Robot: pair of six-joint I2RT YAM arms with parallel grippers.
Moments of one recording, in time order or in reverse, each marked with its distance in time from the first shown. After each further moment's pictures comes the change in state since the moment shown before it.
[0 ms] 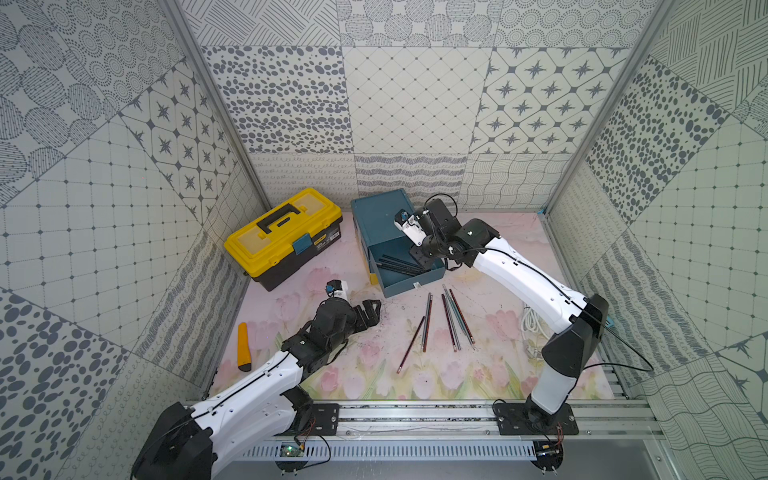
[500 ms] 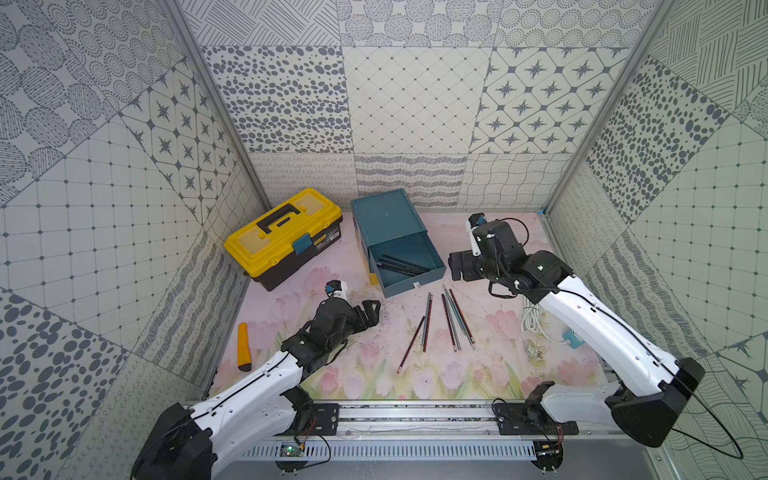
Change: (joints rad) left arm 0.003 -0.003 0.000 -0.019 0.002 0.000; right arm -0.150 -0.493 -0.496 0.061 0.055 0.539
